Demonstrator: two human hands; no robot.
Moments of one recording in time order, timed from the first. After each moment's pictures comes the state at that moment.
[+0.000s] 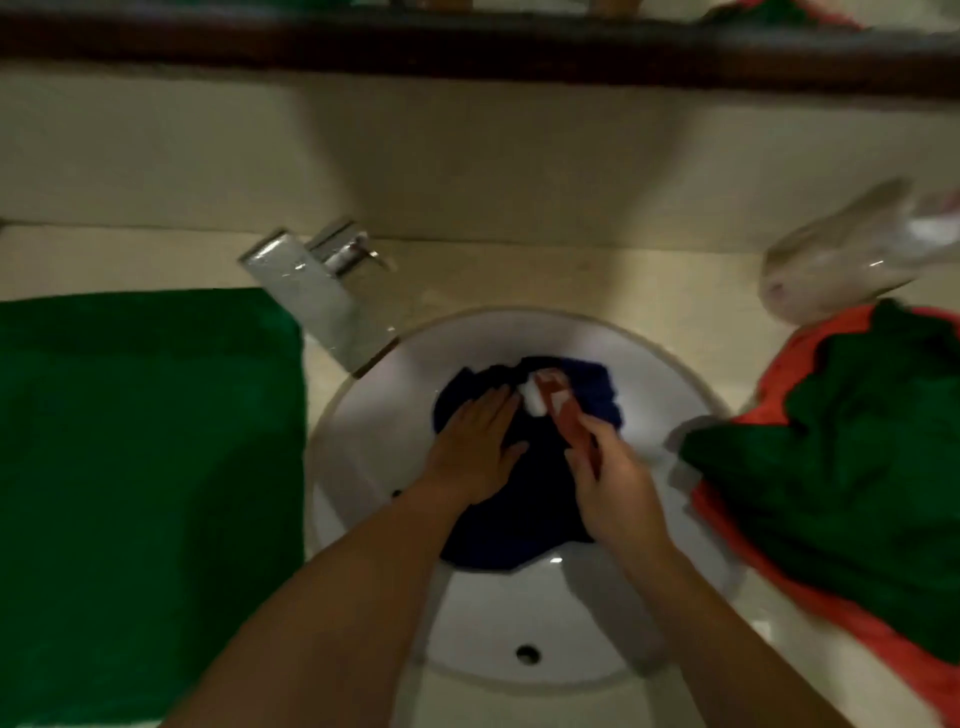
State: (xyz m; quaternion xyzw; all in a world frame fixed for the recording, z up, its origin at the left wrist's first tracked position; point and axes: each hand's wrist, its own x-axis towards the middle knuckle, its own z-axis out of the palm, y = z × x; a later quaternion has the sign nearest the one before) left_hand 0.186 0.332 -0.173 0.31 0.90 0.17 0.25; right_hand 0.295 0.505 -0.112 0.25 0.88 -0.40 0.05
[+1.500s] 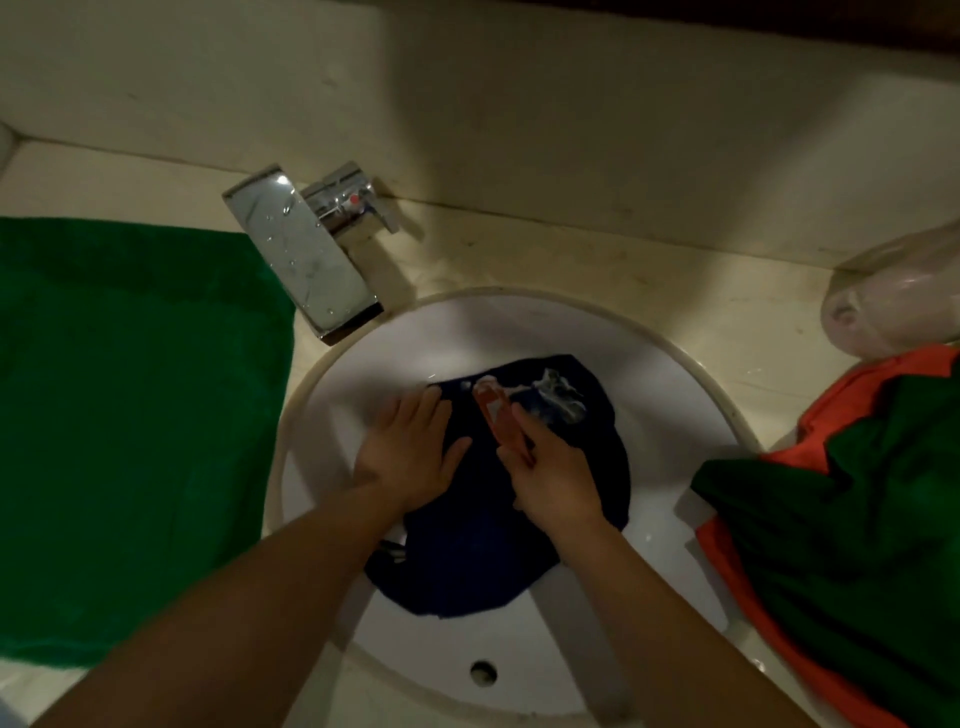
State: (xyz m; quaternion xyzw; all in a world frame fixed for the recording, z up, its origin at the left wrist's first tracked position) left_hand 0.200 0.272 -0.167 0.21 0.96 0.02 0.19; right_hand 0.254 0.465 -0.146 0.20 0.82 -0.49 0.22
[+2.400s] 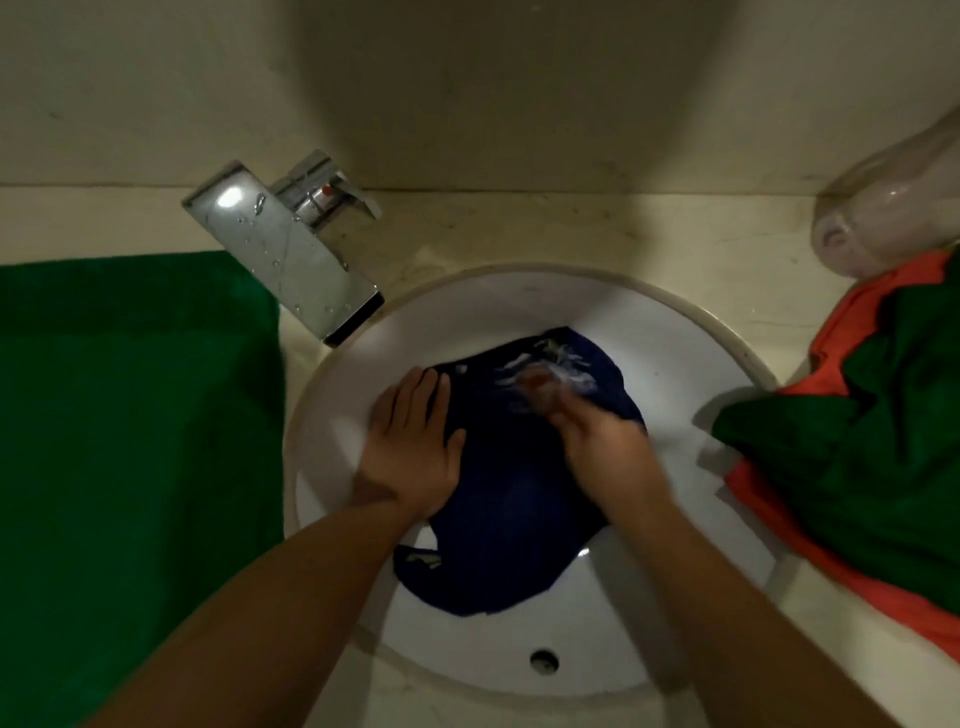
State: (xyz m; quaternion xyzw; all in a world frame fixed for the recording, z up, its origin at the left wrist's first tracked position) left_hand 0.198 0.256 -0.192 0.23 0.97 -0.02 0.12; right_hand 0.258 0.481 -0.142 0.24 0.90 -0.31 0.20
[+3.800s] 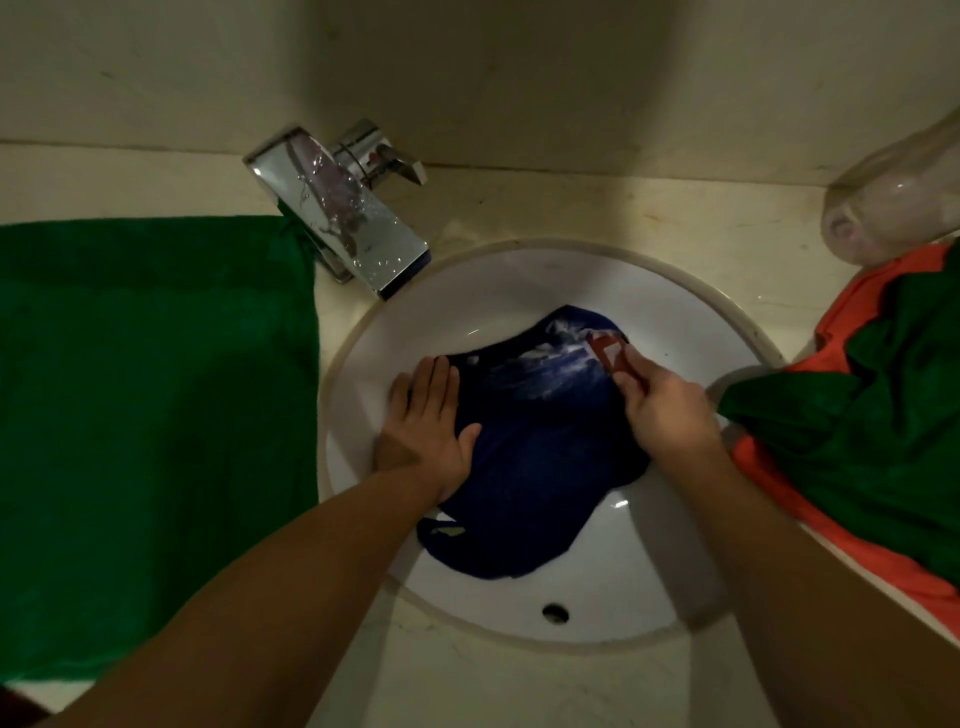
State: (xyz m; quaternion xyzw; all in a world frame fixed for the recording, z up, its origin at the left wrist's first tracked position) left_hand 0.216 0.248 -0.175 0.23 0.95 -0.12 0.18; right_hand 0.263 0.523 -0.142 0.34 0.90 -0.24 0.14
